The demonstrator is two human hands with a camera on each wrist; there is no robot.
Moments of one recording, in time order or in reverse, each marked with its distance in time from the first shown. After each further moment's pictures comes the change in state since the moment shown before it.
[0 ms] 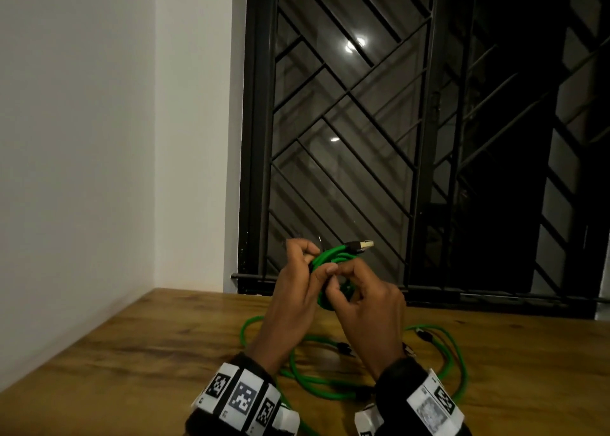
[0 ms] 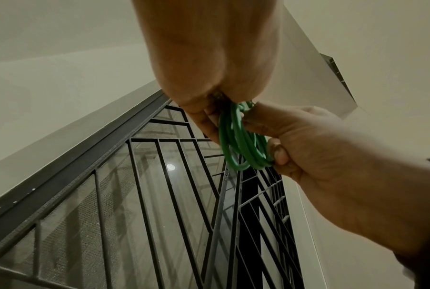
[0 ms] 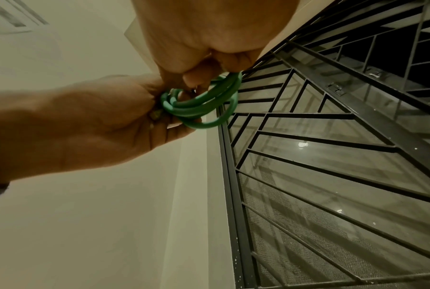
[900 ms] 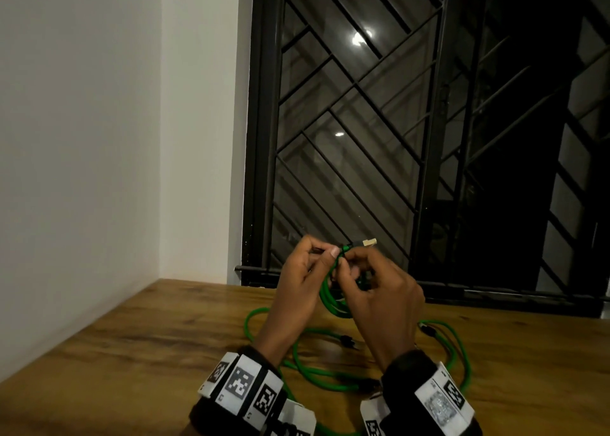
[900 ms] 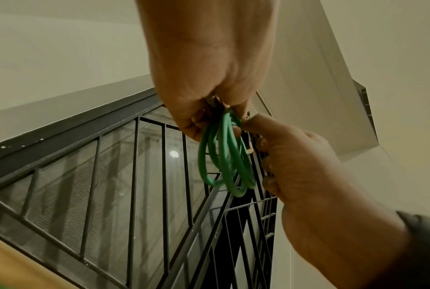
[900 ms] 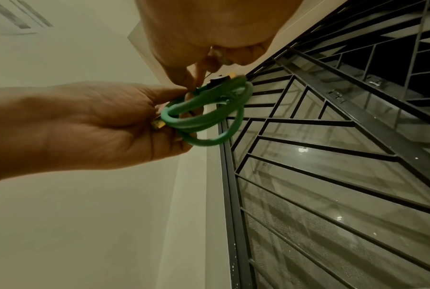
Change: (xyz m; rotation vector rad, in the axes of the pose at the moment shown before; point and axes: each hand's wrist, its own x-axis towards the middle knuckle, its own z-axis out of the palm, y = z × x) left_hand 0.003 0.004 0.003 -0.260 0.028 -0.225; right_hand 0.004 -0.005 -0.007 -0.081 0.105 -0.023
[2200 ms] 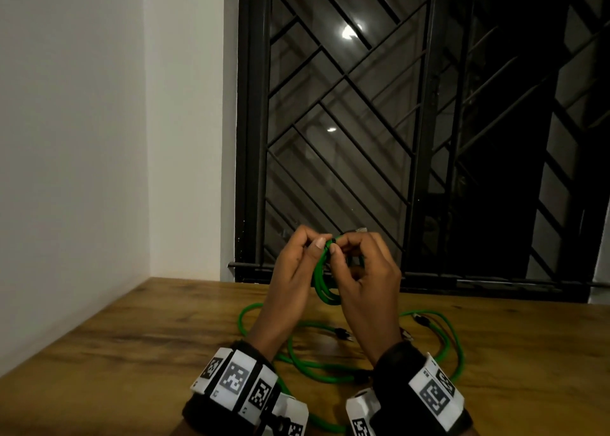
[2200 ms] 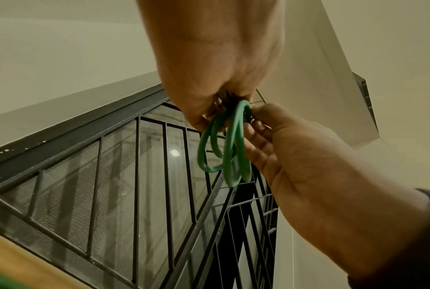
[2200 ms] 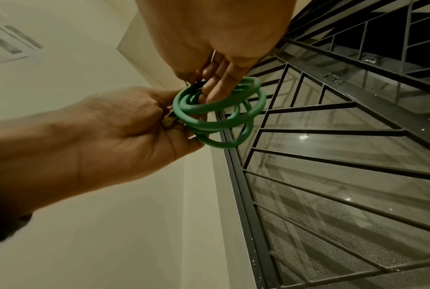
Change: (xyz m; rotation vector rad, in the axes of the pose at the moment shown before) left_hand -0.003 0.004 0.002 0.038 -0.028 0.101; right_hand 0.001 -0.005 0.007 0.336 -0.048 0.072
